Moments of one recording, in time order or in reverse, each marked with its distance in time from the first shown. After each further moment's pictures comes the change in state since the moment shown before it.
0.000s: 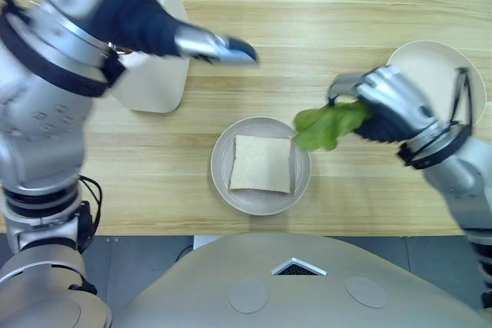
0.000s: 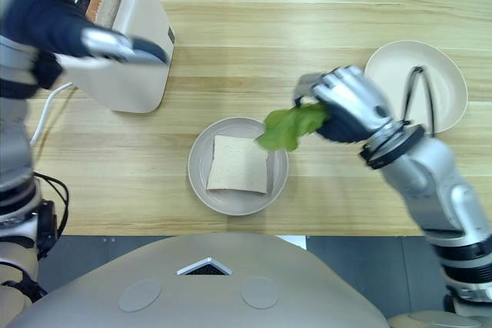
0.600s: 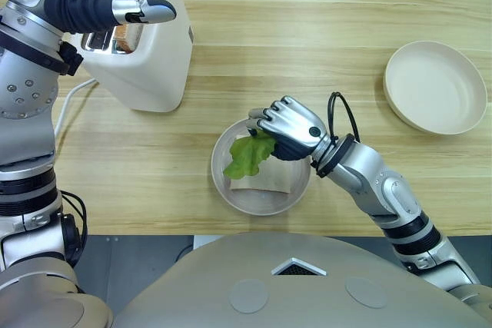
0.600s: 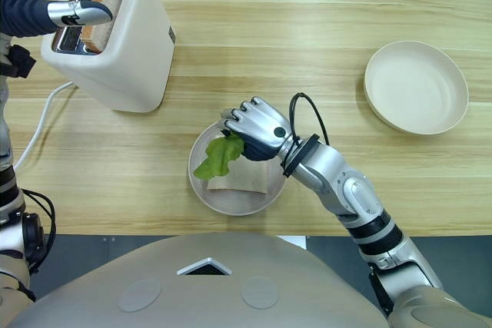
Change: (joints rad) left arm 0.107 0.005 0.010 0.207 0.022 -0.115 0.047; right arm -0.170 0.267 0.287 0.248 -0.511 -0.070 -0.080
